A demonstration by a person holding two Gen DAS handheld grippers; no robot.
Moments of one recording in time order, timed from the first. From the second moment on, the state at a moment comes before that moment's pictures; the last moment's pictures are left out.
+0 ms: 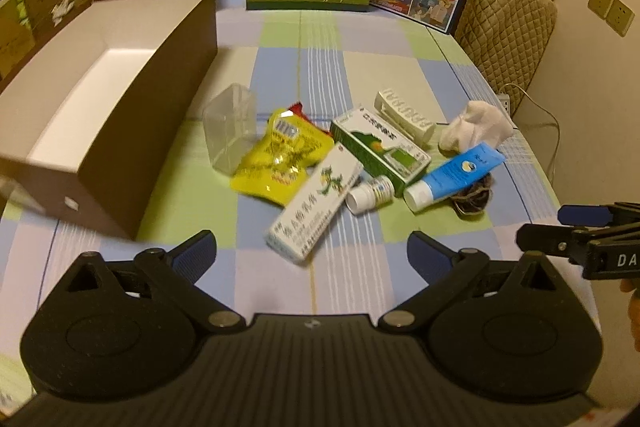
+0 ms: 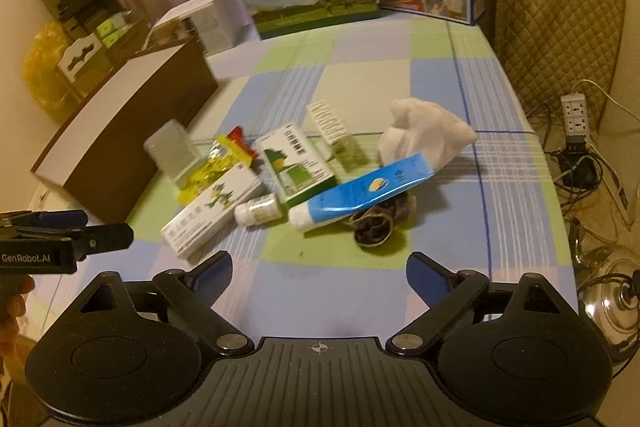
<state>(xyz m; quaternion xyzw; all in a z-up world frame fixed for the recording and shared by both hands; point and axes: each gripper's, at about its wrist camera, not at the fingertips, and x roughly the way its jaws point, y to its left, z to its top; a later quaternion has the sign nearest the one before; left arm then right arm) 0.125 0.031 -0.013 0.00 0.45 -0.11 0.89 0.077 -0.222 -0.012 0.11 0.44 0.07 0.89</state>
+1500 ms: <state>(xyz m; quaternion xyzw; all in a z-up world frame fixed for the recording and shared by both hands) 0.279 0.083 -0.017 0.13 0.43 -0.21 0.87 0.139 -0.173 -0.032 0.21 0.45 -0.06 0.87</state>
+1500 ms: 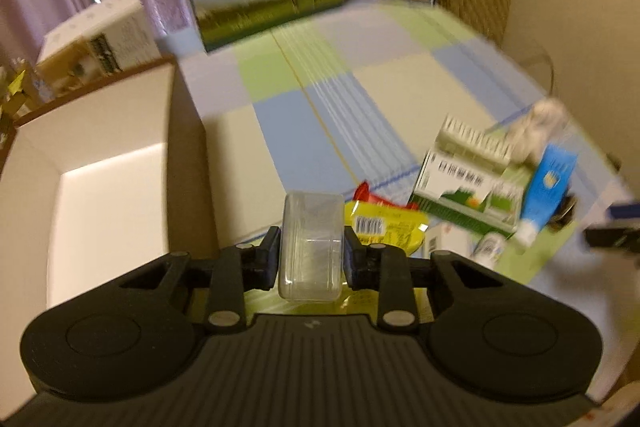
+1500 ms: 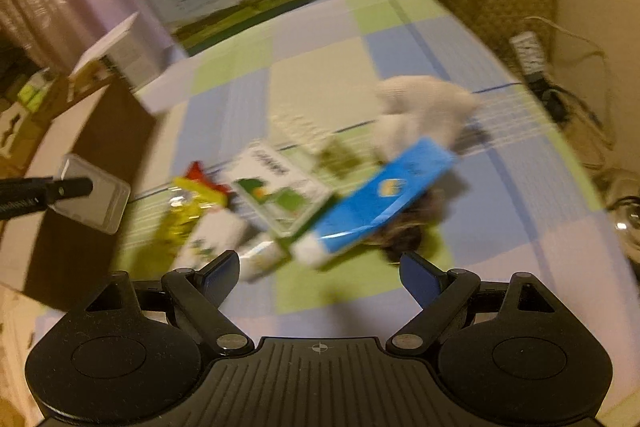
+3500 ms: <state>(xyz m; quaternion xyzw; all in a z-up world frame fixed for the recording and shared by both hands) 0.244 0.326 0.011 -0.06 0.41 -0.01 0.91 0.309 0.123 0.011 0.19 0.48 0.16 0.84</state>
